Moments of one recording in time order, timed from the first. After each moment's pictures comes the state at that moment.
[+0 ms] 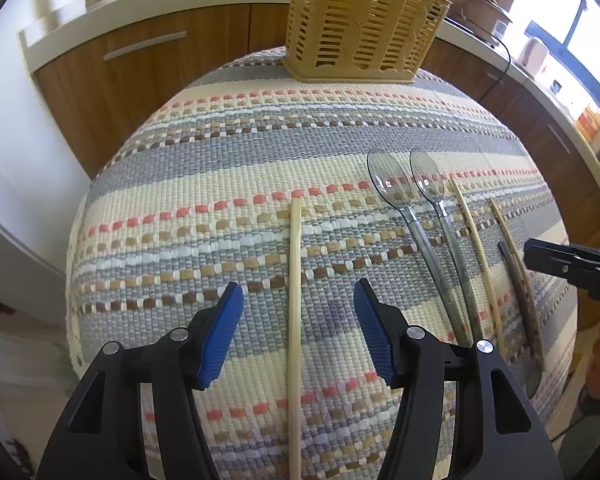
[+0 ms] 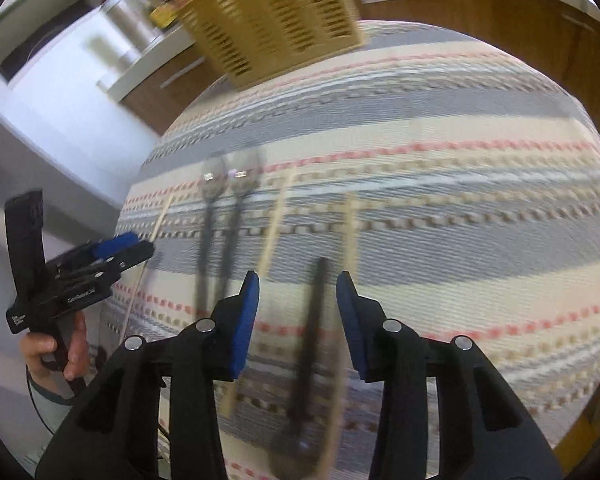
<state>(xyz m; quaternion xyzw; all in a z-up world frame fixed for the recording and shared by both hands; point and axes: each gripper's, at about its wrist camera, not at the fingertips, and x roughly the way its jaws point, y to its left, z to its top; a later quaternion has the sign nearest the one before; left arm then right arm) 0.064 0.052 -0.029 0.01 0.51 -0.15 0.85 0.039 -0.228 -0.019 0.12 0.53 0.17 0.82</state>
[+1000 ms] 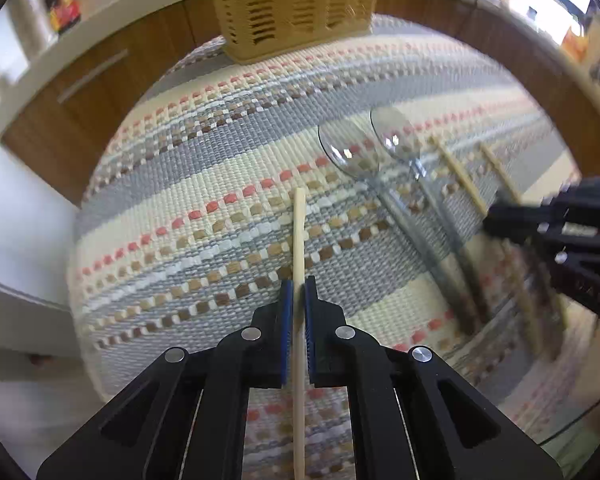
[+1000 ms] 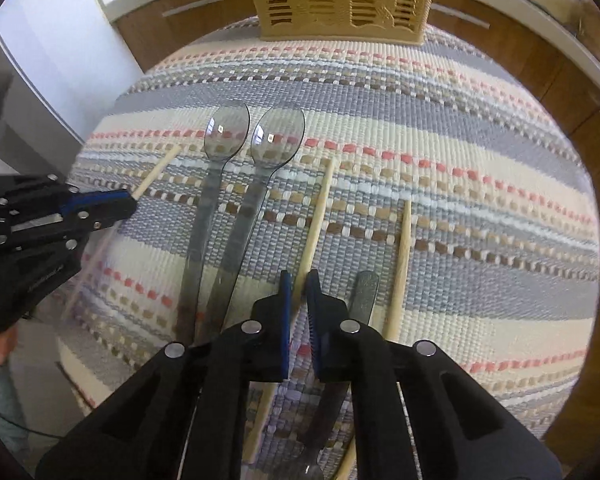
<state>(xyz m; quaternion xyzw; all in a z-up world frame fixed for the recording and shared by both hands) 0.073 0.014 -0.032 0.10 0.53 -0.19 0.82 0.048 -0.161 -0.035 -0.02 0.56 0.14 0.81</state>
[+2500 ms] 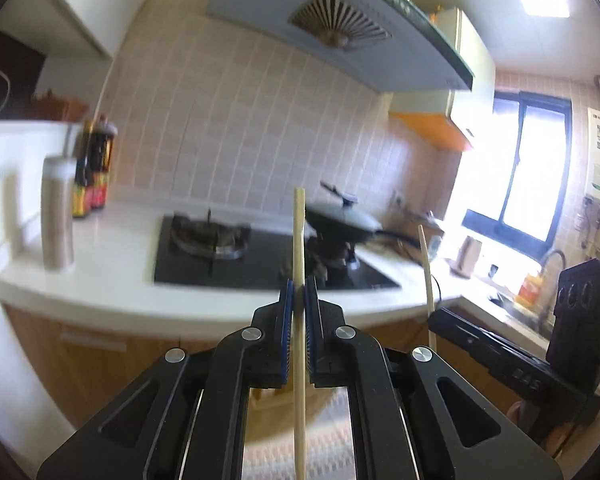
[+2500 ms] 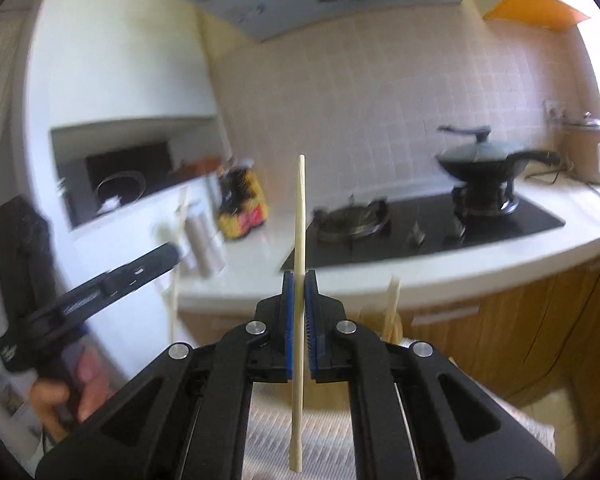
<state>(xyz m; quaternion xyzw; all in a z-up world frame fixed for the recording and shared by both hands) 0.155 -0.002 0.224 -0.12 0.12 -0.21 0.96 0.149 -0.247 0.211 0.10 0.16 0.19 0.96</state>
